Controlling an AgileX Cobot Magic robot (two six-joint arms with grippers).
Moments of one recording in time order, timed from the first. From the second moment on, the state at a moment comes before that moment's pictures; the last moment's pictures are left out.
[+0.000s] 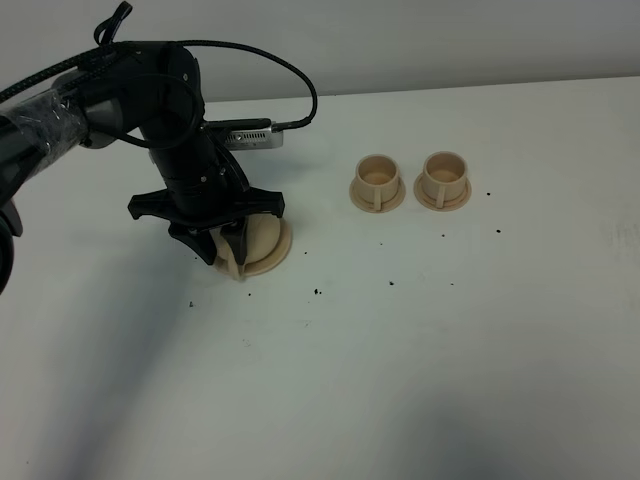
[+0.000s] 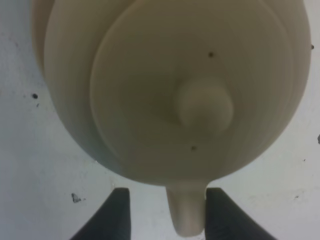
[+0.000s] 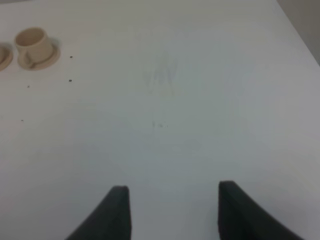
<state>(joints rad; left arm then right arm) -0.32 2.22 -1.72 -0.13 1.16 -0.14 0.05 -0.01 -0.49 -0.04 1.07 0.07</state>
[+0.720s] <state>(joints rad) -0.32 2.22 -1.72 -0.14 1.14 -0.14 0.05 -0.01 -0.49 -0.04 1.07 0.07</state>
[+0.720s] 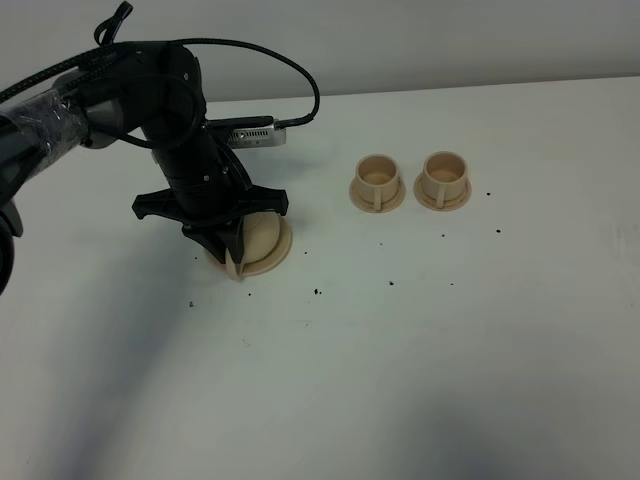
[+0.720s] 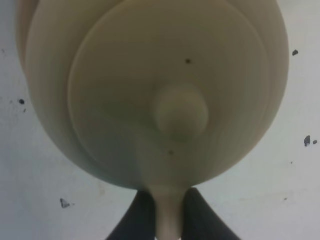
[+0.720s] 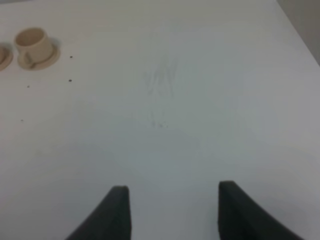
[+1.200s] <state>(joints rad) -0.32 2.21 -1.72 -0.10 1.17 -0.04 0.05 -0.01 -0.49 -0.04 1.07 0.07</state>
